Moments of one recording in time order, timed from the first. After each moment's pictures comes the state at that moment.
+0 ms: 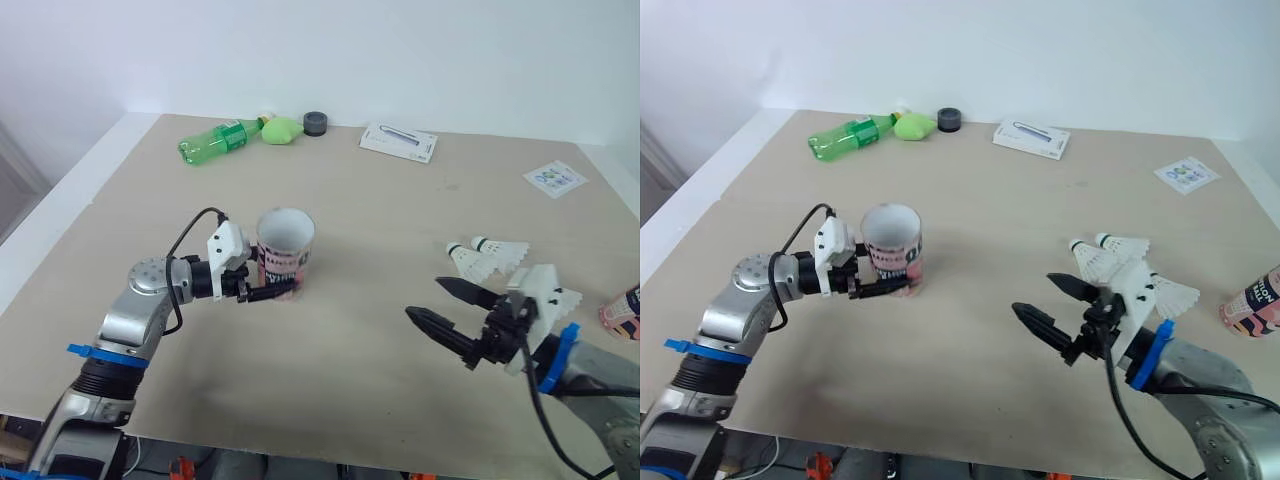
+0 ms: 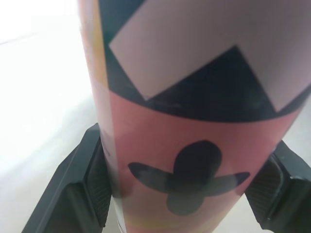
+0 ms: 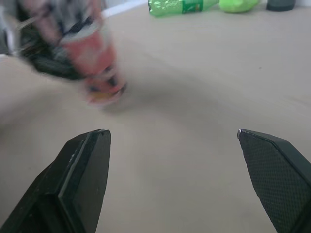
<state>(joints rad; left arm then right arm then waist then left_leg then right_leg) -0.50 0.59 -0.15 0.00 -0.38 0.27 -1.22 0.18 -0.73 -0.44 -0.66 0.88 0.64 0.63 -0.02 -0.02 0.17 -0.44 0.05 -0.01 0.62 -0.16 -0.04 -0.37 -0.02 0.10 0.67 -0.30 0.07</state>
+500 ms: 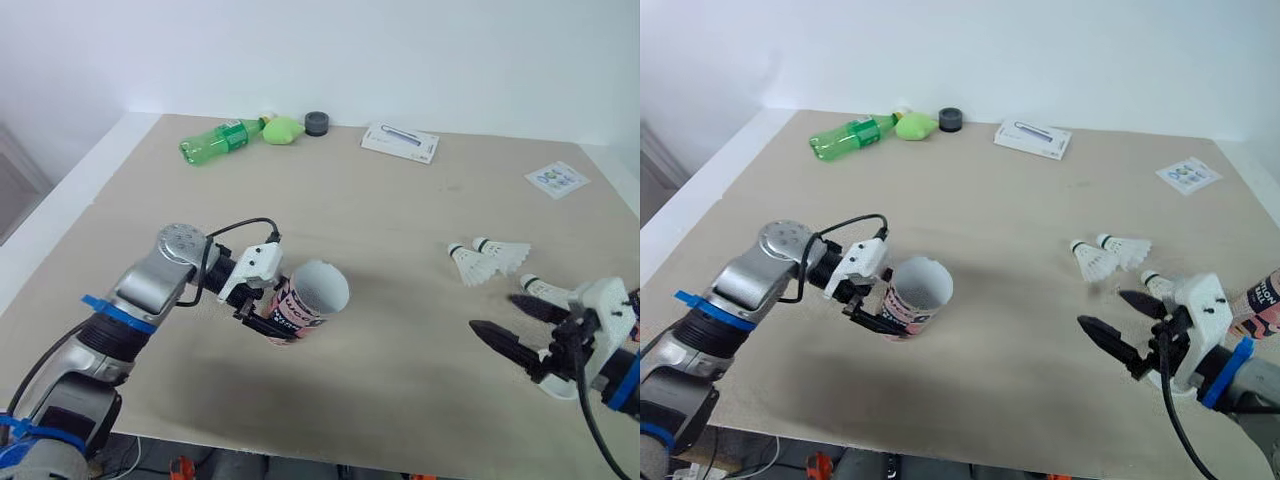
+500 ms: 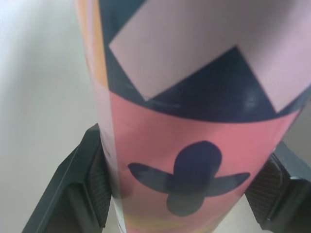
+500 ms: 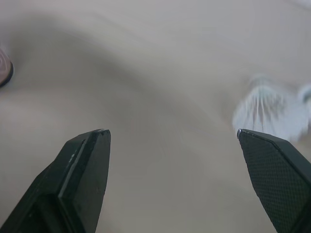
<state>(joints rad) -0.73 0.64 -0.39 0.08 -0.26 0.31 -1.51 0.40 -0.77 -0.63 -0.58 0.76 0.65 0.68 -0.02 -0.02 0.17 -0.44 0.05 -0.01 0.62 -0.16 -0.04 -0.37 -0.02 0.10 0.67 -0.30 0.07</state>
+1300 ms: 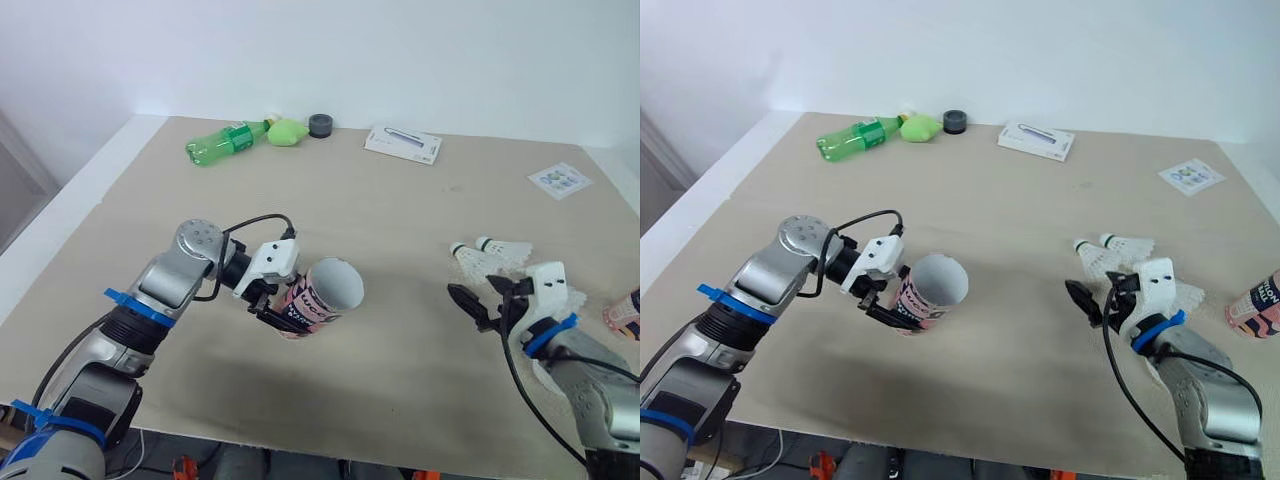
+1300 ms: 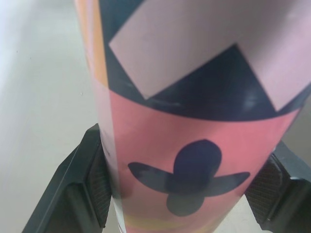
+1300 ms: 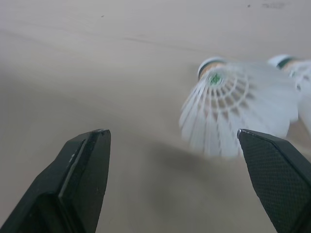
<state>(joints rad) -0.77 0.56 -0.39 0.12 -0.20 0.36 -1.52 -0.05 -0.60 -0.32 -0.13 0.46 0.48 0.52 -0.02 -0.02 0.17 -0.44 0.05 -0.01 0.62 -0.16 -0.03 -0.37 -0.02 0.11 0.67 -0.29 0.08</state>
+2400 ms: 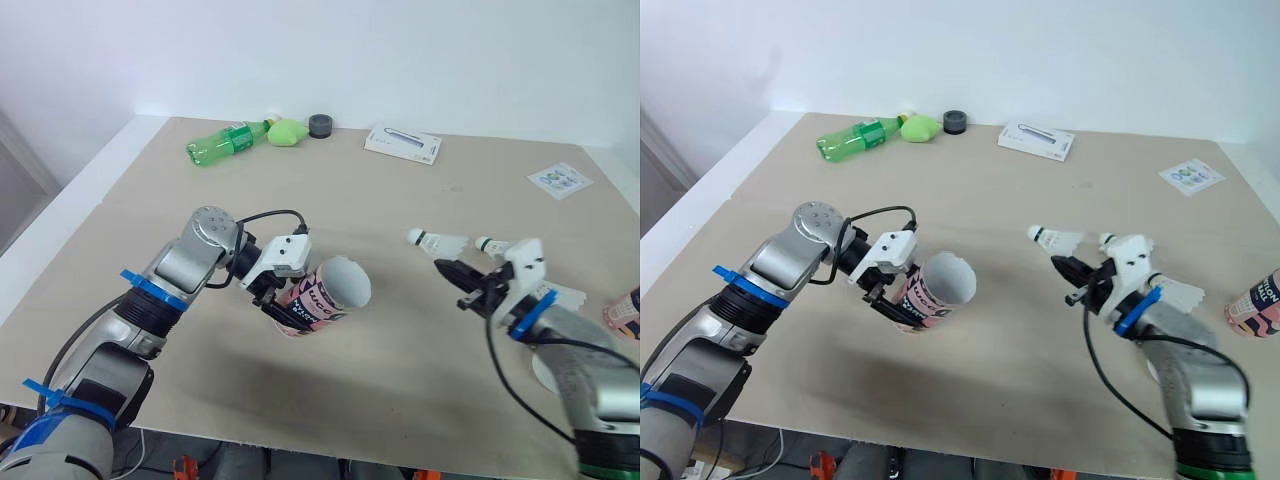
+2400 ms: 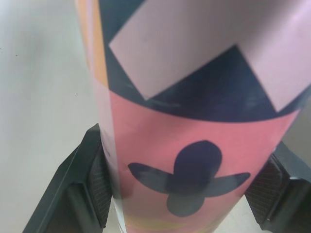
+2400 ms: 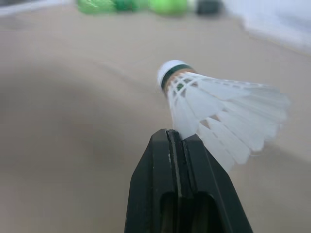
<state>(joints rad) -0.88 0.53 -0.44 0.21 -0.14 0.36 -1.58 -0.08 -0.70 -0.33 -0.34 0.55 0.48 0.70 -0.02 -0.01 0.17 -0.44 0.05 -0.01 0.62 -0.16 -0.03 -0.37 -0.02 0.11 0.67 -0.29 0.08</state>
